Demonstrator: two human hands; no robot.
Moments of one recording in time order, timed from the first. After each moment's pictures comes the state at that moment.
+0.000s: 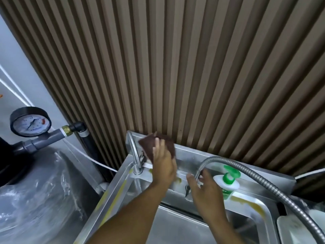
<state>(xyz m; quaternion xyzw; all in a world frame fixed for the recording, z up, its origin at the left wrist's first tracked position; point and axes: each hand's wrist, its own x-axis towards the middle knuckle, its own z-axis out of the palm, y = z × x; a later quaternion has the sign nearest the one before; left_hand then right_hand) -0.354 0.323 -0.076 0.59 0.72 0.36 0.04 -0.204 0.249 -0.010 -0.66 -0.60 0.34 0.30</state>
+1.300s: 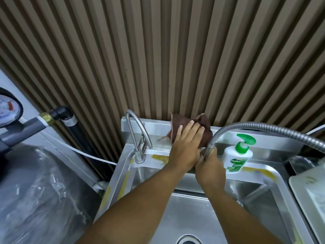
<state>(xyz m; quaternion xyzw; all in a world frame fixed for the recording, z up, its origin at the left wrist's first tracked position) -0.340 0.318 -0.073 0.81 0.51 0.27 0.00 -0.244 0.266 -0.068 -0.77 -0.53 0.21 0.30</state>
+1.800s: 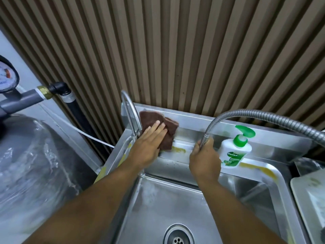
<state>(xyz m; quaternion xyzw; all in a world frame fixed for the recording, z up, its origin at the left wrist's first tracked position) -0.441 0.280 -0.107 0.81 0.55 0.17 -0.04 -0.237 0.265 -0.070 -0.74 -0.56 0.20 0.30</state>
